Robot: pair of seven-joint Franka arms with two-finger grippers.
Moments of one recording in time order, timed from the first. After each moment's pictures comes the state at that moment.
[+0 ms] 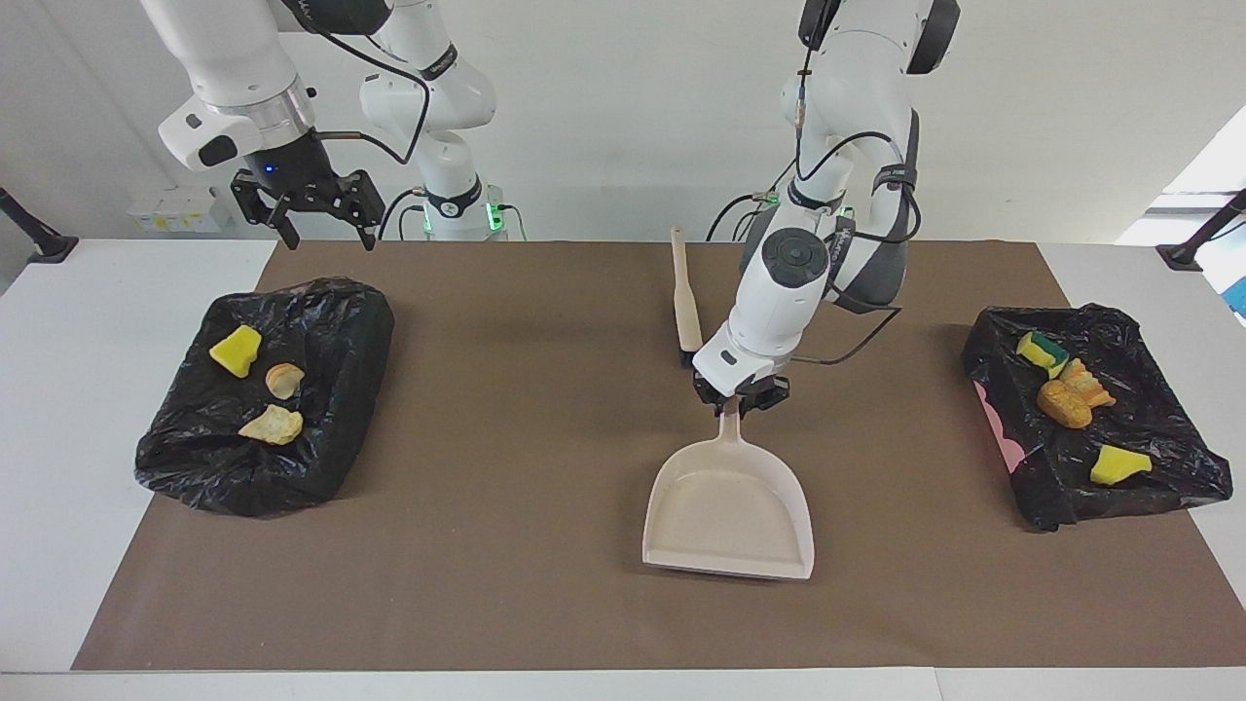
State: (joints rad) left arm -0.44 0.44 -0.06 -1.60 -0.04 2.03 -0.30; right arm 0.04 -0.05 -0.02 -1.60 -0.01 1.54 0.04
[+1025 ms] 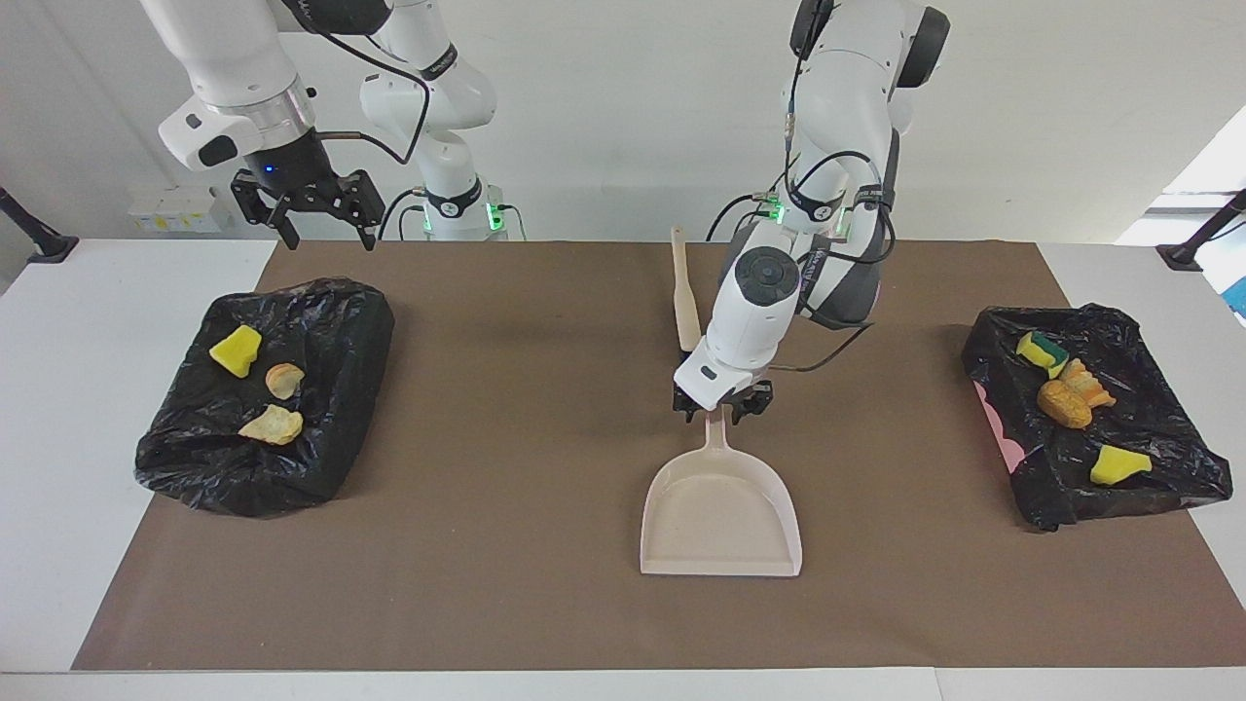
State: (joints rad) left arm -0.47 0.47 -0.06 -1.58 -0.04 2.05 -0.40; right arm 0.04 -0.05 -0.02 -1.60 -0.01 1.54 0.04
